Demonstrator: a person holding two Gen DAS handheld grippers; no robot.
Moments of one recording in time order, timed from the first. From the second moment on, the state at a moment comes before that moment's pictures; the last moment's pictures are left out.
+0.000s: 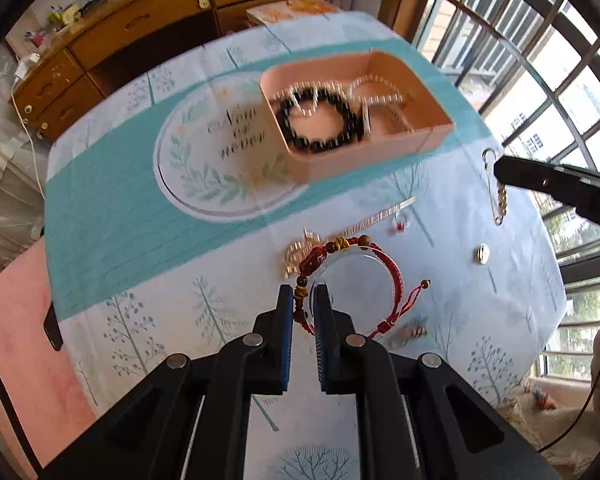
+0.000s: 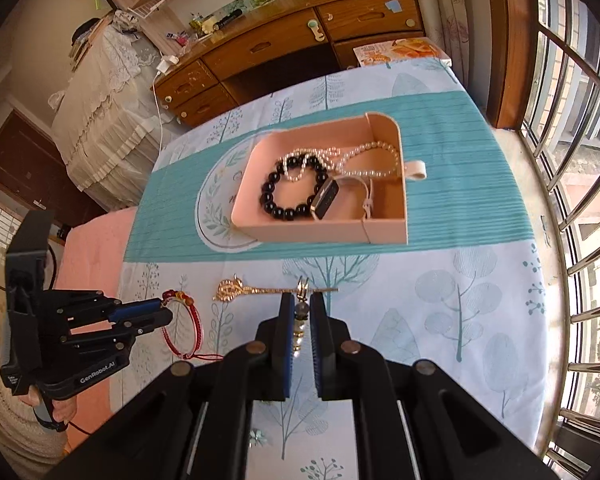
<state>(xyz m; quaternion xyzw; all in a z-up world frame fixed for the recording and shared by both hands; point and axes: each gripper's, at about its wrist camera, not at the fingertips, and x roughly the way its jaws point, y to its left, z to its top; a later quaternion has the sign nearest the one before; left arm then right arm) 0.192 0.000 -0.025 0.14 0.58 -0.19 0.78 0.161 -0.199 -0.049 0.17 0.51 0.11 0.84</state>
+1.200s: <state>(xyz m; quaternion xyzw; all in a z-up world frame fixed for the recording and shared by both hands) 0.254 -0.077 -0.025 0.14 0.45 -0.12 0.87 0.249 -0.225 -0.074 0.20 0.50 0.06 0.84</state>
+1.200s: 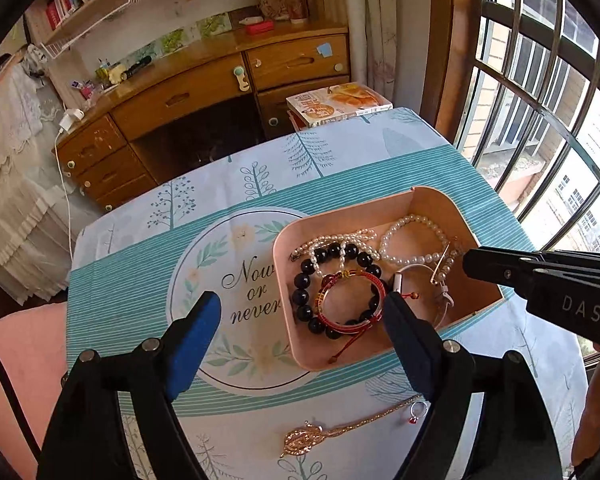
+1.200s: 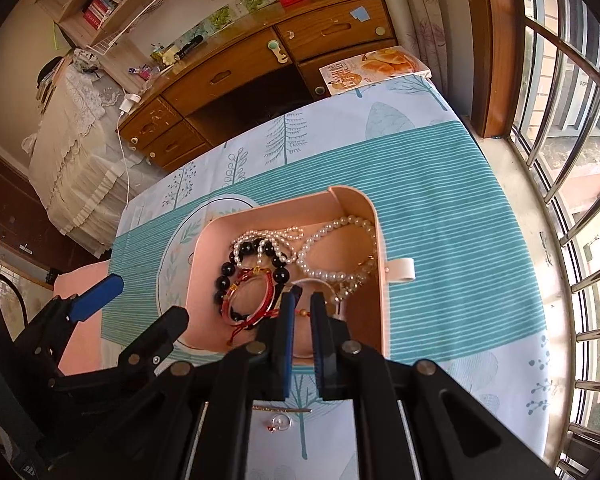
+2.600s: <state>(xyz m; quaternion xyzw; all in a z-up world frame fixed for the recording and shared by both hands) 0.019 -0.034 -0.091 0.06 0.51 -0.14 0.85 0.028 -0.203 -0.095 0.12 0.46 0.07 0.88</state>
